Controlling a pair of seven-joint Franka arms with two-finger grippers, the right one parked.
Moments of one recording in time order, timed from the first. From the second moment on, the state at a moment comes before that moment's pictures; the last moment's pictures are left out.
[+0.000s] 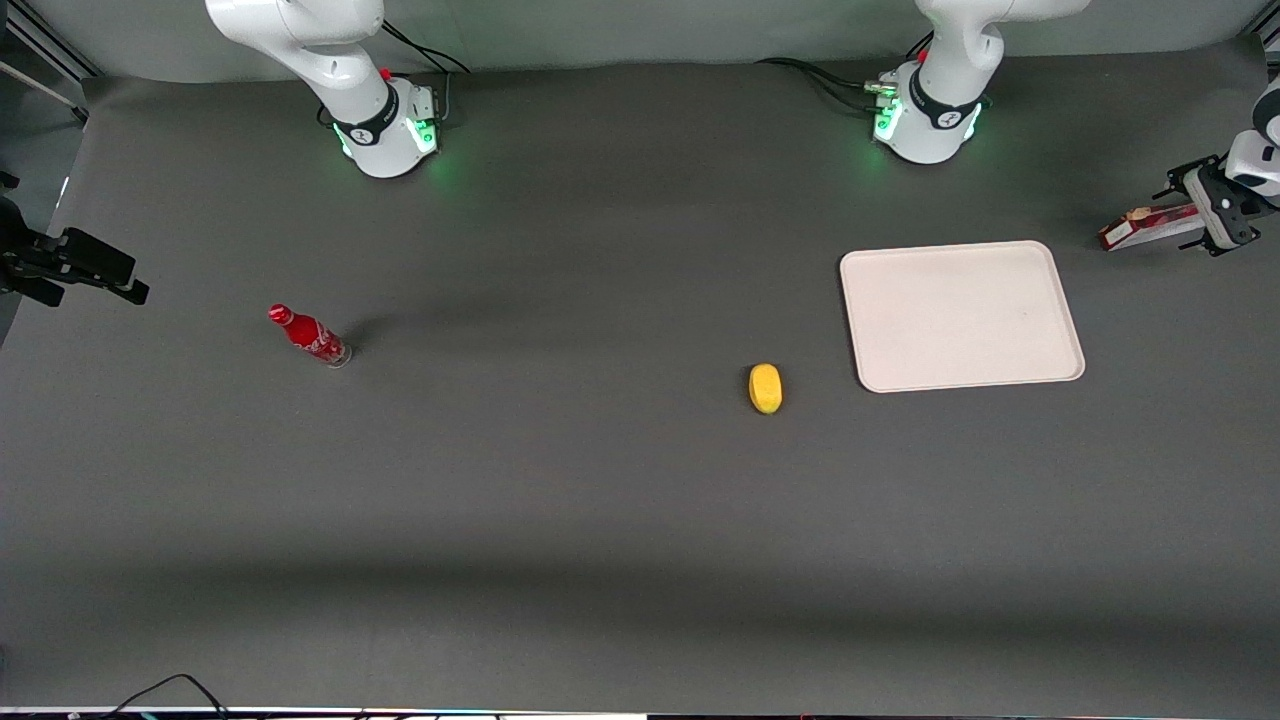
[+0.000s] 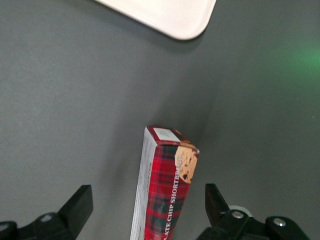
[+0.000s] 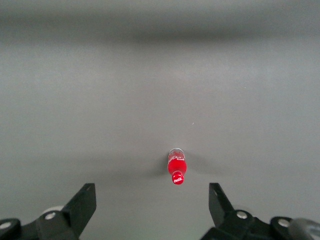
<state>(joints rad) -0.05 0.13 0.90 -2.44 0.00 2.30 2.01</state>
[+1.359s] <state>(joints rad) -0.03 0.32 0.93 -2.25 -0.35 2.07 2.20</state>
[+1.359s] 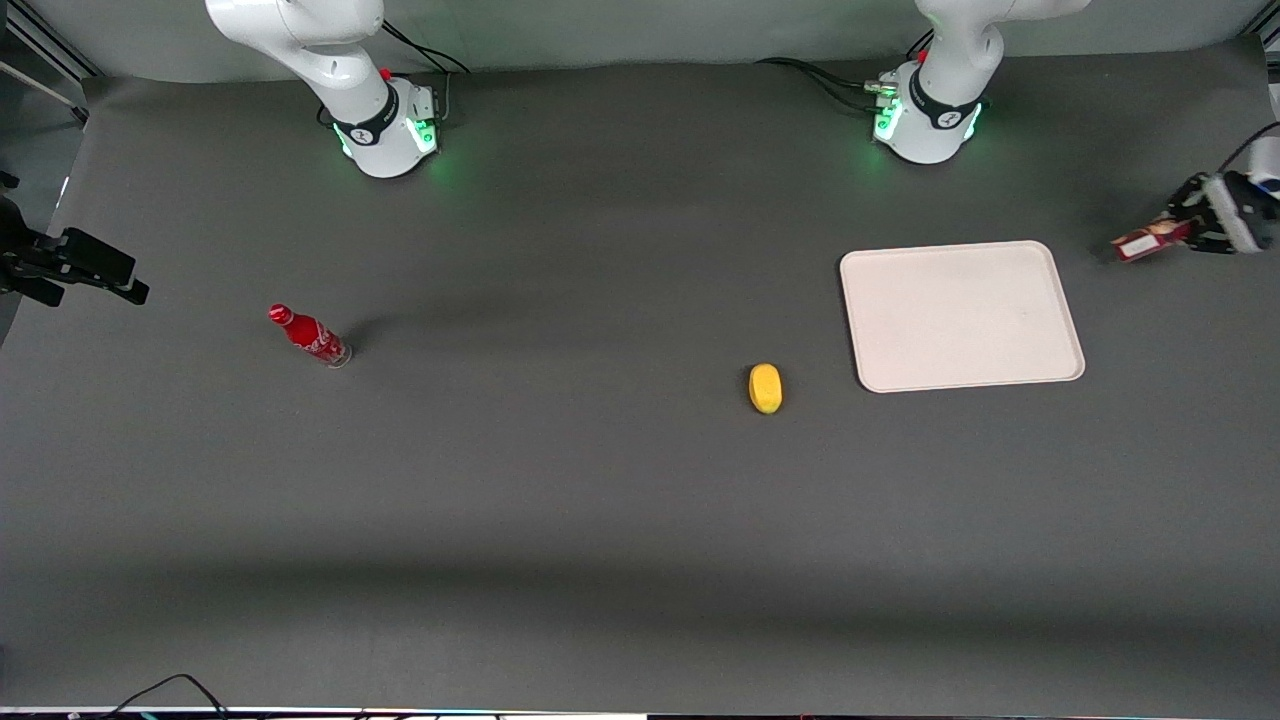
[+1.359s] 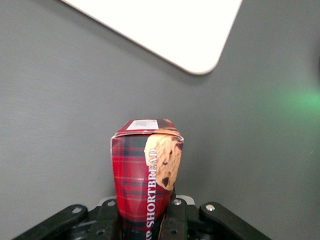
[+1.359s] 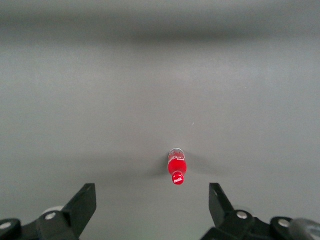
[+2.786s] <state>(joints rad) -0.08 0.39 0.40 -1.30 -0.11 1.42 0.28</state>
